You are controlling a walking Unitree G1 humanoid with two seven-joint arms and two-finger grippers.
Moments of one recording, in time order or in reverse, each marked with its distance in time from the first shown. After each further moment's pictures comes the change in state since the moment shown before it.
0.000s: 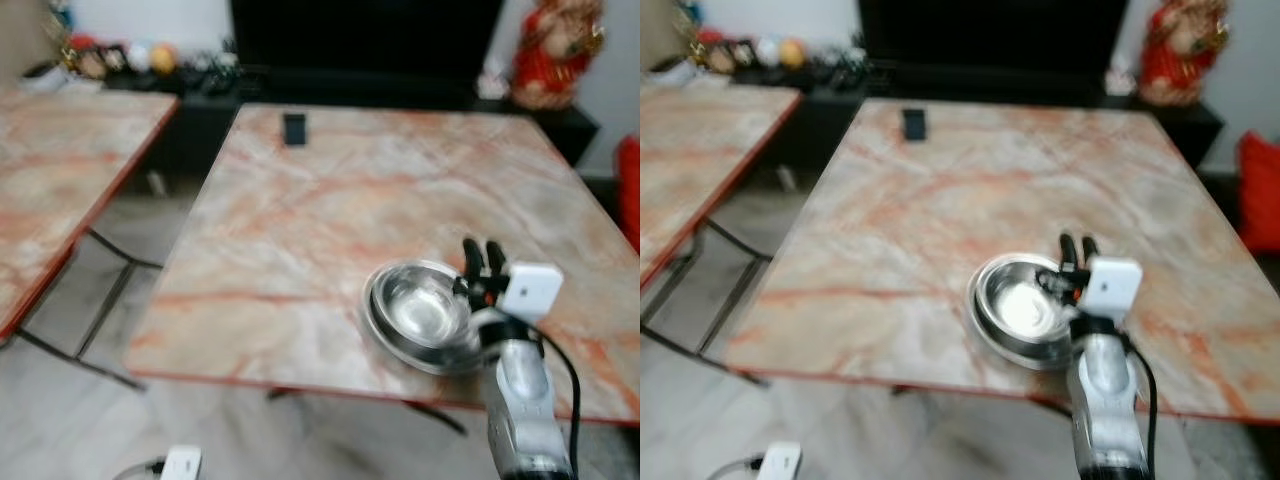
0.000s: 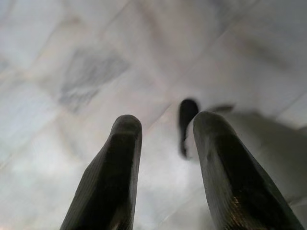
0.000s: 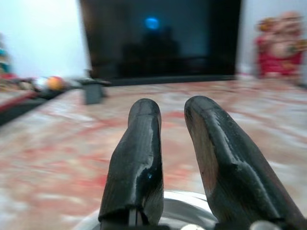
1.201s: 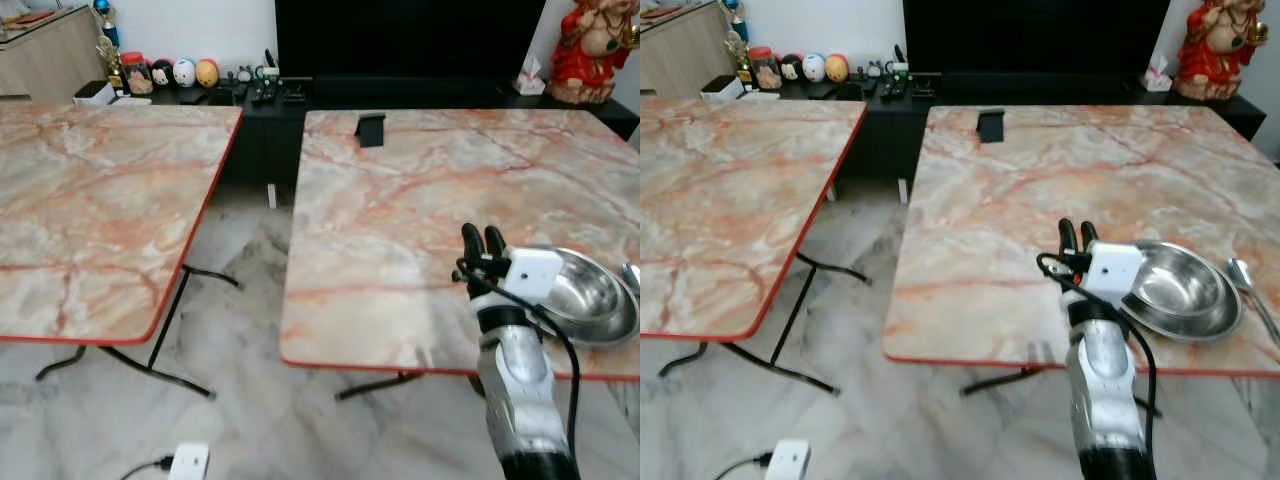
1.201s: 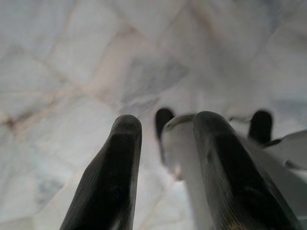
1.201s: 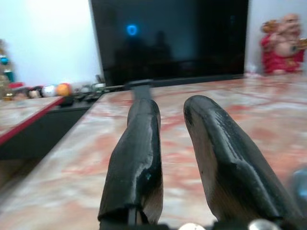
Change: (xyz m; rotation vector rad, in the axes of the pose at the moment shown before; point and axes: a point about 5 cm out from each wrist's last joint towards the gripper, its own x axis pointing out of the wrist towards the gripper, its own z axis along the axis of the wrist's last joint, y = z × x) left arm 0.002 -0.005 0.008 -0.013 -0.019 -0.009; right arm 0.012 0.005 0.002 0.014 0.001 0.018
